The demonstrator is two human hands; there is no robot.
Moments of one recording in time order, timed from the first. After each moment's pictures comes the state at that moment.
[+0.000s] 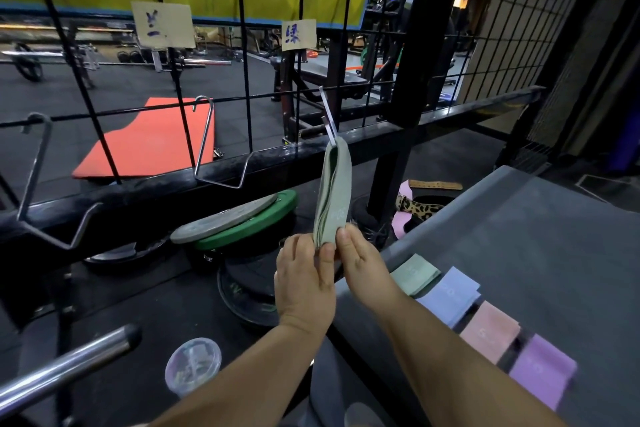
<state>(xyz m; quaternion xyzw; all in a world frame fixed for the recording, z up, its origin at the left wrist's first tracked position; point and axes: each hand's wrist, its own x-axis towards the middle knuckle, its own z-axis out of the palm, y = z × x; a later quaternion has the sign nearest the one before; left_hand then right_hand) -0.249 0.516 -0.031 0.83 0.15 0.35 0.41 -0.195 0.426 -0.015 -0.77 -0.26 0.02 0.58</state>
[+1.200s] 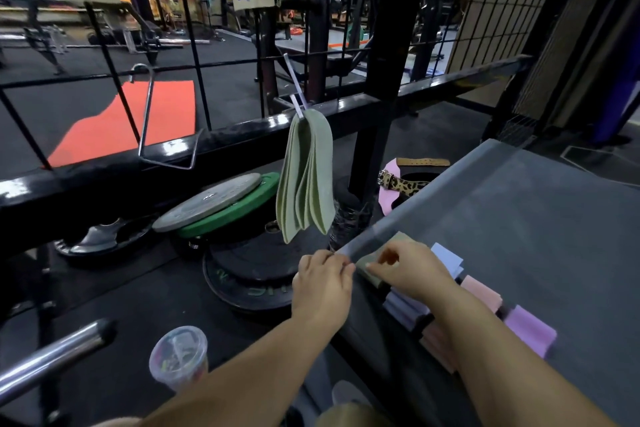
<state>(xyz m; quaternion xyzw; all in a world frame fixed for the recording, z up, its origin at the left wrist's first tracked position) -0.232 0.478 -0.069 0.96 0.08 0.10 0.27 -0.159 0.324 -0.043 -0.97 -0.13 0.04 0.22</state>
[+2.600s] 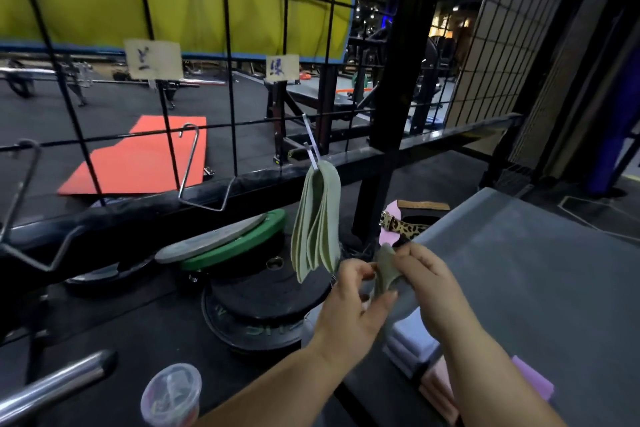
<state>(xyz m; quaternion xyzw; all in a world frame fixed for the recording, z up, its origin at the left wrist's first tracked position) -0.247 0.460 -0.021 0.80 -0.06 0.17 0.58 -0.202 0.333 0.034 -0.72 -0.15 0.01 0.68</state>
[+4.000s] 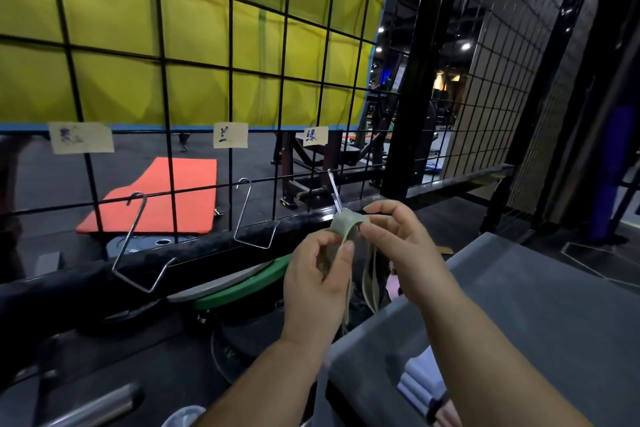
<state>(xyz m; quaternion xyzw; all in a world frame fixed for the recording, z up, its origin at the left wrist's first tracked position) -0.294 0.513 0.091 0.70 0.02 0.41 0.58 -0.236 0.394 0.137 -0.66 -0.31 0.01 0.68</state>
